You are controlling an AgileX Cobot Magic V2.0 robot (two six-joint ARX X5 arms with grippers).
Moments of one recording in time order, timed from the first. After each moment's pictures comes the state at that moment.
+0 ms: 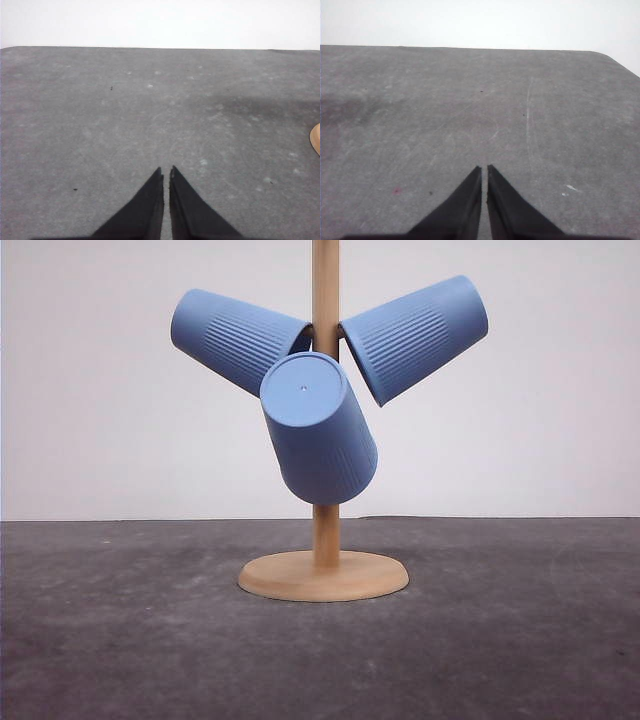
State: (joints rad) left_arx -0.02 0.01 0.03 -0.18 0.02 -0.01; right_arx -0.01 0.00 0.01 -0.17 0.00 0.03
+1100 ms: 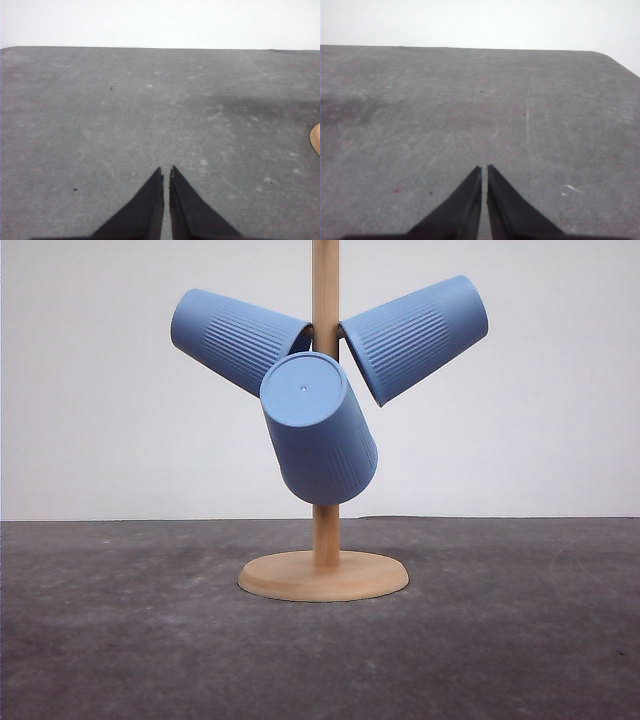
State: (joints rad) left_arx -0.02 0.01 0.03 -0.18 0.02 -0.01; right_arx -0.01 0.00 0.01 -0.17 0.00 0.03
